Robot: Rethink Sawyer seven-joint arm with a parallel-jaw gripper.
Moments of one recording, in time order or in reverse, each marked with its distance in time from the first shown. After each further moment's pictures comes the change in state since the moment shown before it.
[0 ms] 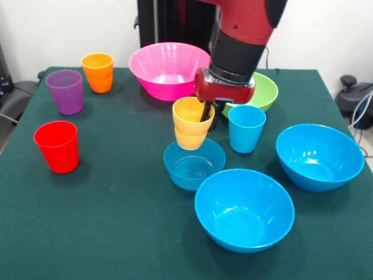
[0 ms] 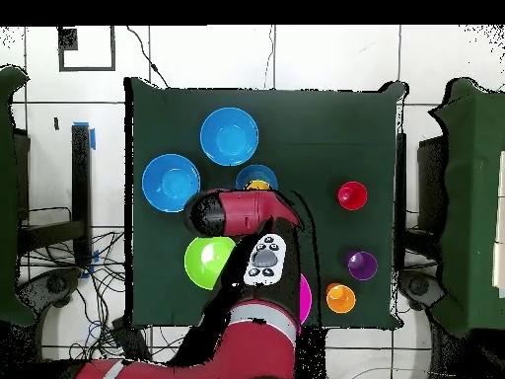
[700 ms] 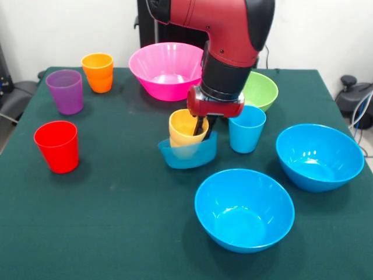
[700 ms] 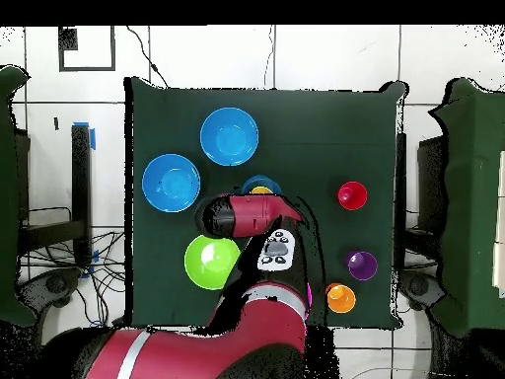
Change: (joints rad) arm -0.036 0.068 0.022 -0.004 0.004 -0.045 0.001
